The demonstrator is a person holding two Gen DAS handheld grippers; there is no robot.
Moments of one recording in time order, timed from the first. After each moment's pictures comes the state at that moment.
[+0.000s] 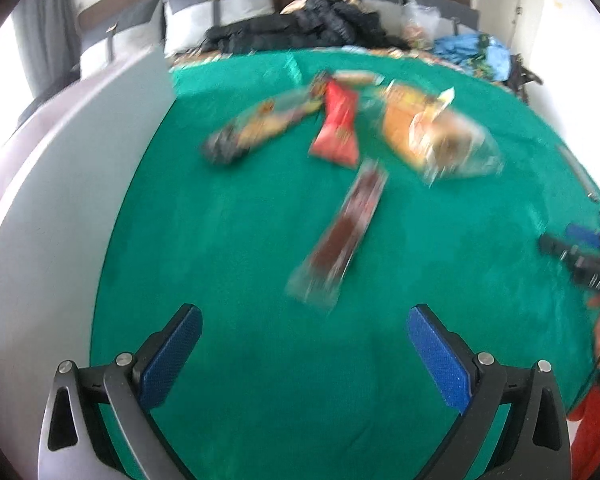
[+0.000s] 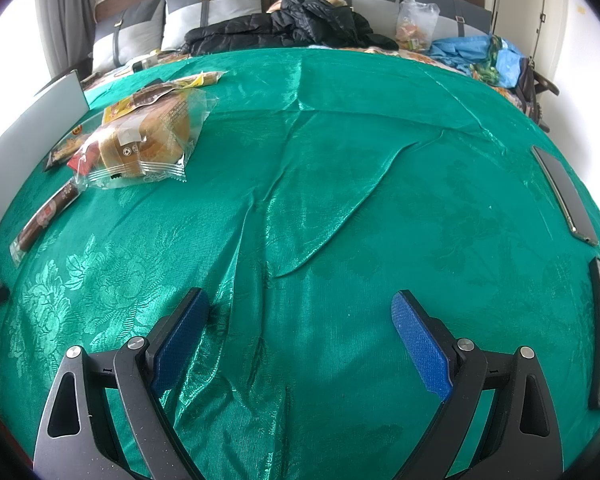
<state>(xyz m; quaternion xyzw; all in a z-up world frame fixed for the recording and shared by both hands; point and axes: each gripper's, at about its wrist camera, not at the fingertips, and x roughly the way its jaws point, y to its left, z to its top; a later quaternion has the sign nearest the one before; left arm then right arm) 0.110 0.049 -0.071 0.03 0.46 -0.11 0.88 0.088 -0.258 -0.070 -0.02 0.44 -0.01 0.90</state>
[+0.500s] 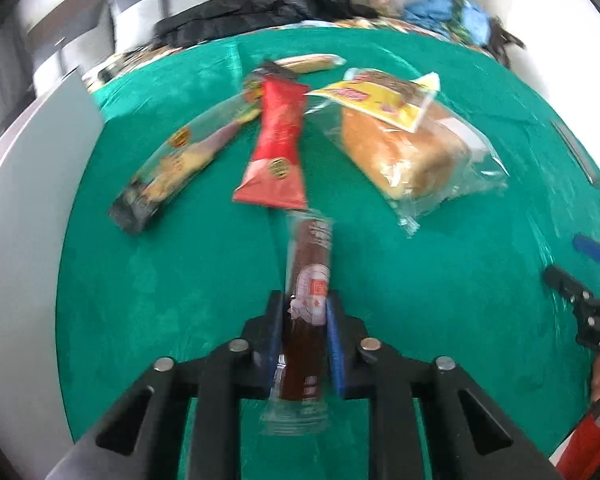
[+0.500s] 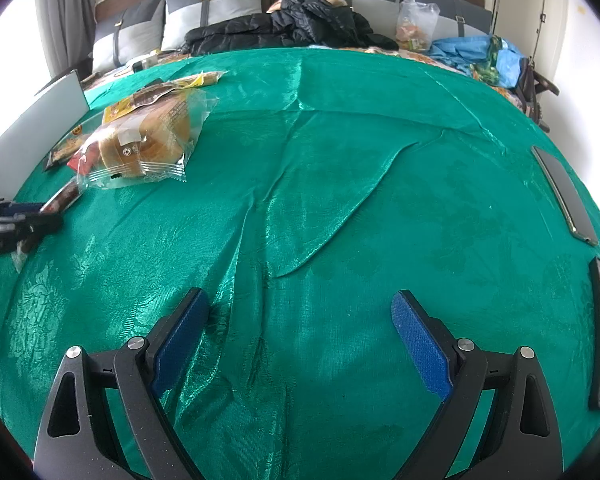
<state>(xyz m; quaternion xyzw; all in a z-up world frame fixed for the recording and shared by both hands) 0.179 0.006 -0.081 0.06 0.50 -0.13 0.85 0.088 -0.258 -0.070 -0.02 0.44 -0.01 0.90</state>
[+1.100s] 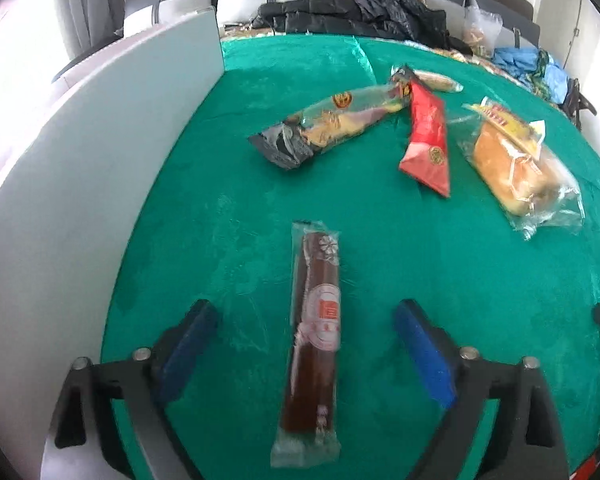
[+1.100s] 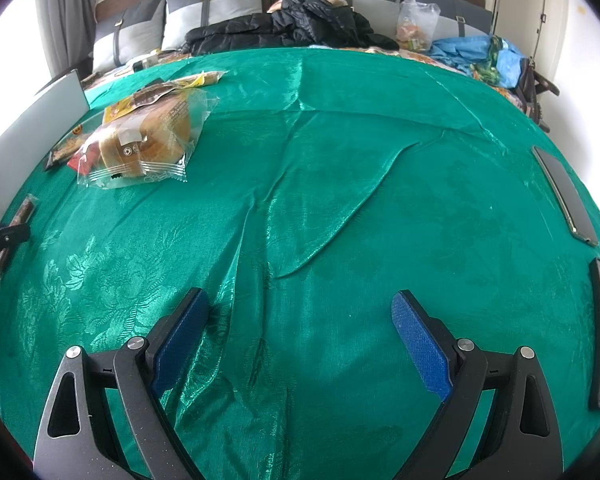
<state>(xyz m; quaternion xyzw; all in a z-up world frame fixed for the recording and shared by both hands) 0.176 0.074 -0.104 0.00 0.48 -0.01 0.88 0.087 -0.258 -0.070 -0.02 0.44 -0.01 0.90</state>
